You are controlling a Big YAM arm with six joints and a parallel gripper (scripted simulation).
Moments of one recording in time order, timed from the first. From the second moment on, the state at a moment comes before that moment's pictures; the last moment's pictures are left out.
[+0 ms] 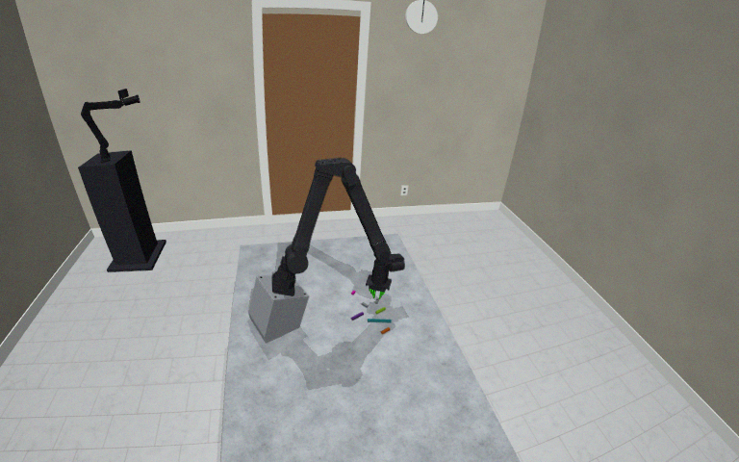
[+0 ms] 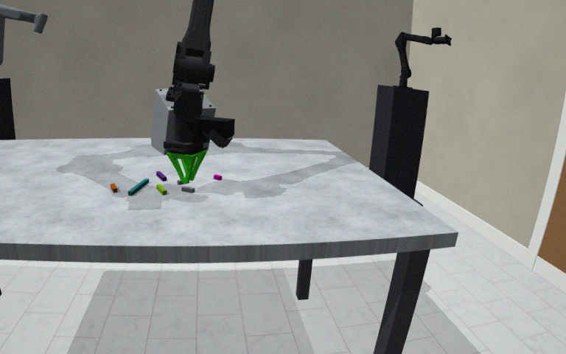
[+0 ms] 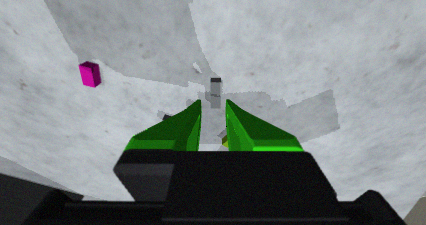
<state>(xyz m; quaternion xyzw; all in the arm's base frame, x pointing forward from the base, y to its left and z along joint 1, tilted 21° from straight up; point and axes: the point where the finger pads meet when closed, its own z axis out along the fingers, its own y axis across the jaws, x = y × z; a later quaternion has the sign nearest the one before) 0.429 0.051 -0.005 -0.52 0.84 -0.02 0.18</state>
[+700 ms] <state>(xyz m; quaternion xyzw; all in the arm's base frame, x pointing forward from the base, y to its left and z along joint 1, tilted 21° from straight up) 0.431 0.052 -0.010 -0.52 0.84 -0.02 0.18</state>
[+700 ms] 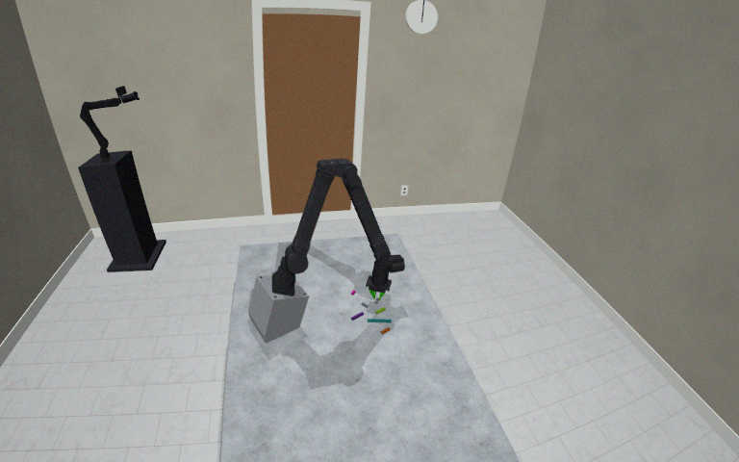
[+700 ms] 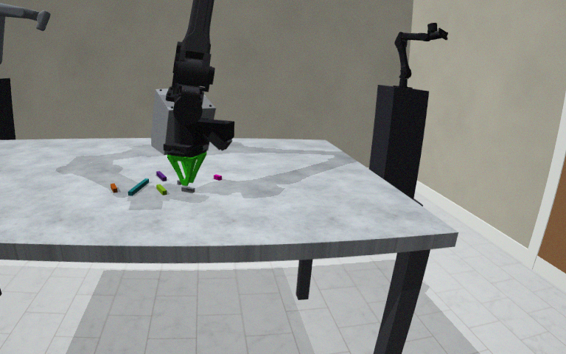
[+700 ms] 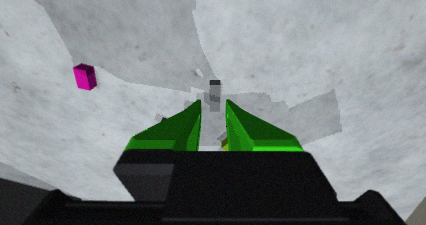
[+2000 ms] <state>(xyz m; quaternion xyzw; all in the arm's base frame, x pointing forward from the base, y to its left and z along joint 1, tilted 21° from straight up) 0.431 0.052 -0.009 -0.52 0.84 -0.02 0.18</state>
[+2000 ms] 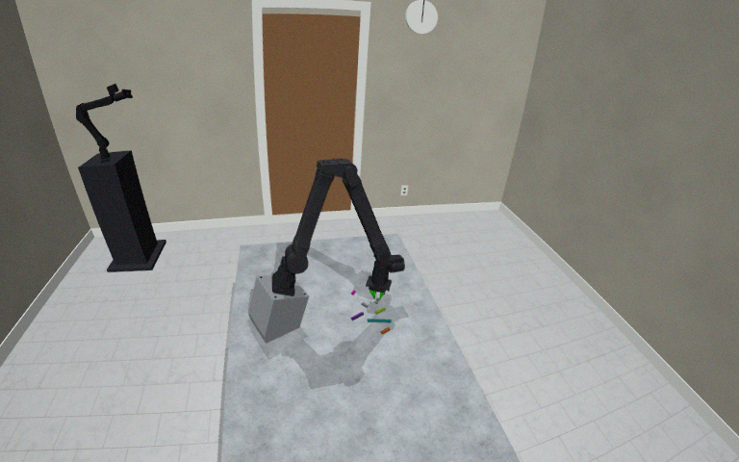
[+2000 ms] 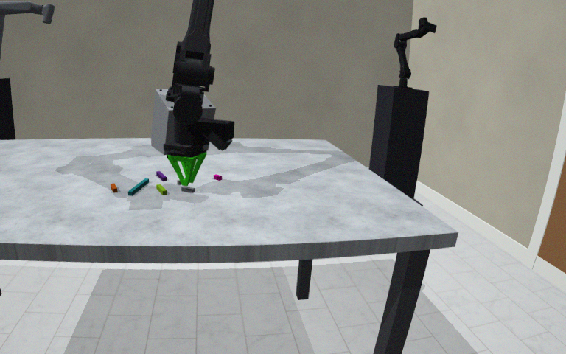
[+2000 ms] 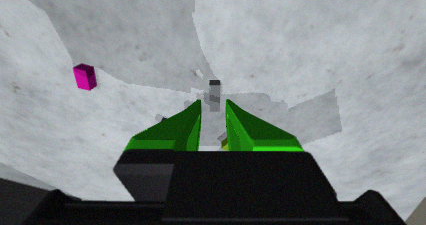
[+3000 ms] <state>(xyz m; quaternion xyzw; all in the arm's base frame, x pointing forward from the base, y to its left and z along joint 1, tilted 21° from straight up) 0.431 0.050 -0.009 -0.52 0.84 -0.02 0.18</state>
